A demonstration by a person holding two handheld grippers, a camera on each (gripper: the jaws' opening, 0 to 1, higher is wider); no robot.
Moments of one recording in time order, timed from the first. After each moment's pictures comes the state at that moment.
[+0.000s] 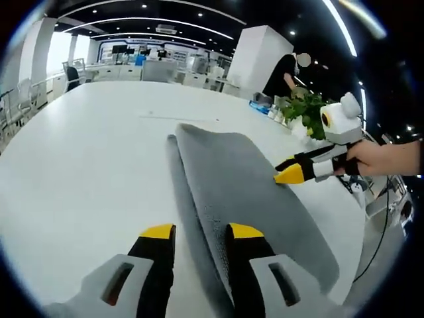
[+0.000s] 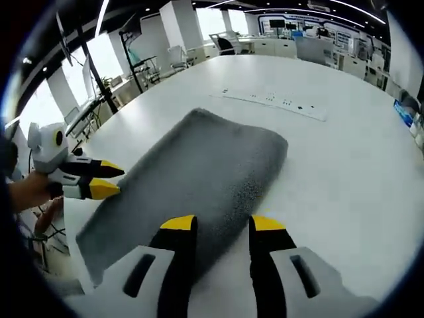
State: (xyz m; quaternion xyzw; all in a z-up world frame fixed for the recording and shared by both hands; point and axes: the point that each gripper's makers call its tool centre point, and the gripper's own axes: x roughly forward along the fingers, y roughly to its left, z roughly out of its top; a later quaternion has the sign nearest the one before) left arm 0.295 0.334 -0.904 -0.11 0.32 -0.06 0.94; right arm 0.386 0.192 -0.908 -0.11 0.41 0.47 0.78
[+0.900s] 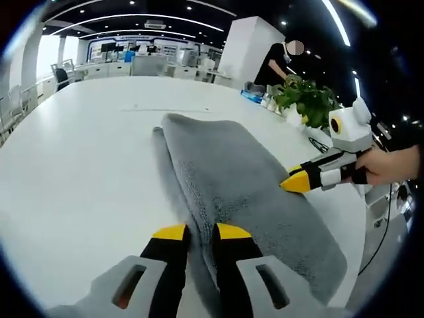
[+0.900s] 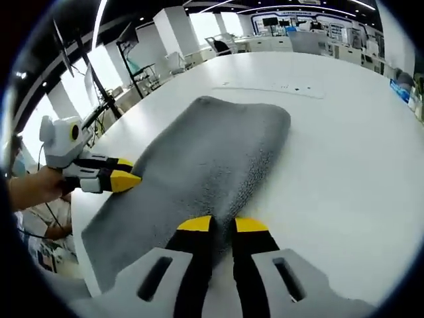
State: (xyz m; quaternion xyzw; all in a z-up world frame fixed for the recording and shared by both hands) left arm 0.304 0.310 -0.918 -0.09 0.34 -0.09 0.93; right arm 0.363 0.173 -0.917 -0.06 0.41 0.46 0.78
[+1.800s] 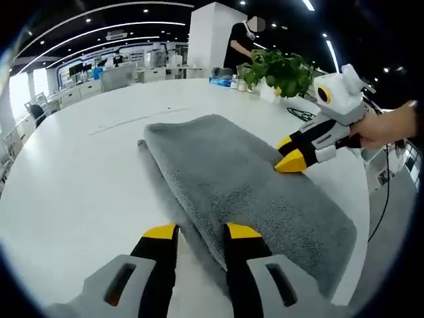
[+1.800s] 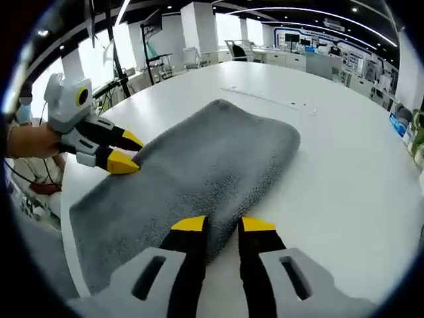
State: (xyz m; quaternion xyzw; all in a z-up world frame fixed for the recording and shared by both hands) left arm 0.297 0.271 -0.906 0.03 0.35 -0.15 0.93; right arm 0.360 0.133 -0.914 -0.15 0.35 0.49 0.78
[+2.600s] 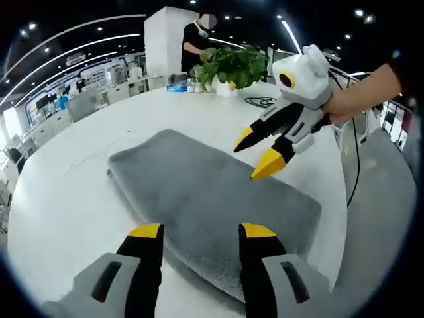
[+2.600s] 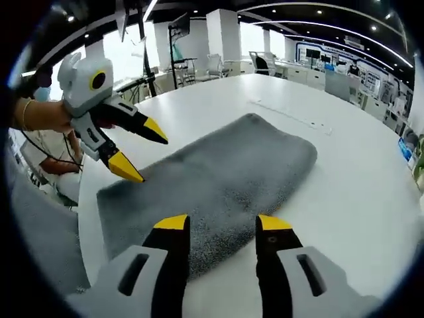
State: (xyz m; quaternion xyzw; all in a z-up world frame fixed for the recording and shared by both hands) left arm 0.258 0.220 -0.875 0.11 0.32 -0.26 0.90; right arm 0.307 0.127 -0.886 -0.17 0.30 0.55 0.76
